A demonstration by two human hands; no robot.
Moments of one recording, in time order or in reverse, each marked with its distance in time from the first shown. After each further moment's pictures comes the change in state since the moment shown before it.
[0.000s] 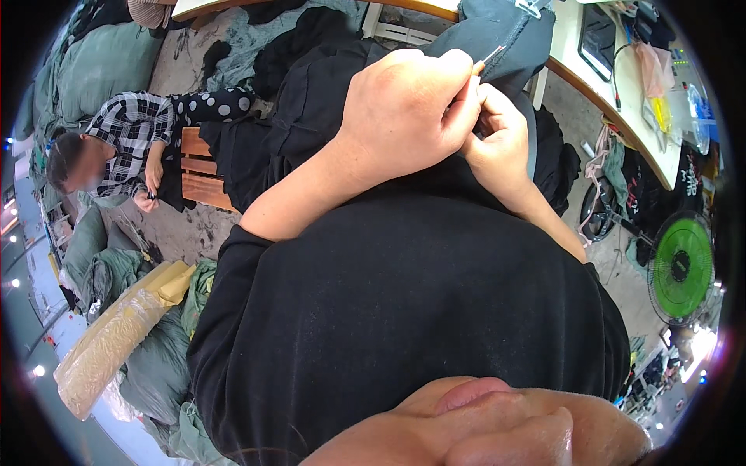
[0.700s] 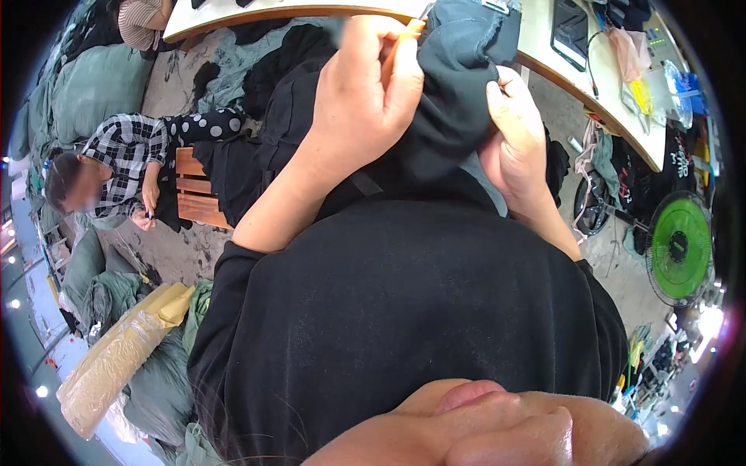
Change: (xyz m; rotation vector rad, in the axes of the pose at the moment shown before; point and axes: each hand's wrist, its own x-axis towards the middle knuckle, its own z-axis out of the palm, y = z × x) left_hand 0.005 -0.014 0.002 -0.249 0.198 -0.057; right_hand 0.000 -0.039 -0.021 0.697 0.224 0.188
